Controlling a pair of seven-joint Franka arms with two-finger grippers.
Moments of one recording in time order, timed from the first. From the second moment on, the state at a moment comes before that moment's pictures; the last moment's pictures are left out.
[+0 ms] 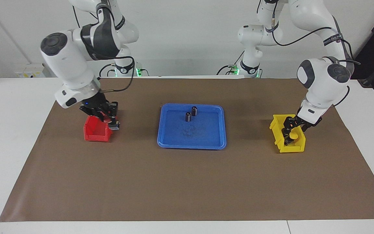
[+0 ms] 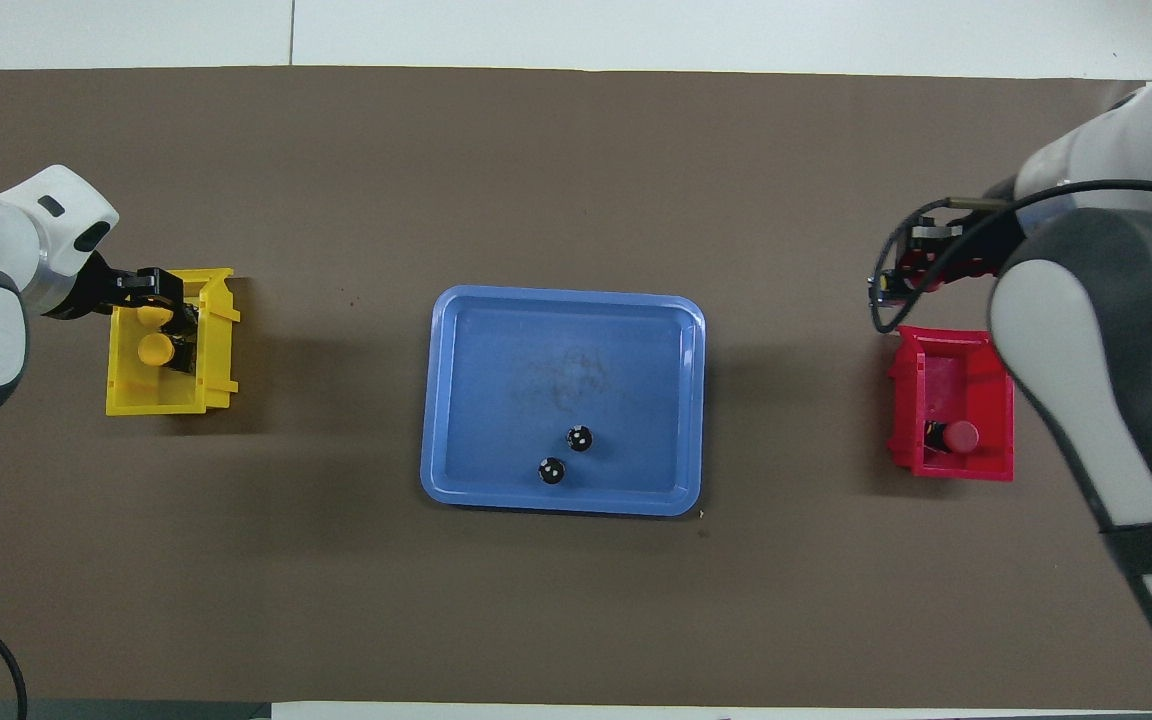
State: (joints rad) left arm -0.21 0.14 0.19 -1.98 0.02 2.15 0.00; right arm 0.19 0.16 0.02 -1.68 0.09 1.88 0.35
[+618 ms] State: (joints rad) left arm -0.21 0.15 0.19 -2.04 0.02 2.23 0.00; right arm 0.51 0.34 0.02 -1.66 0.01 2.04 0.83
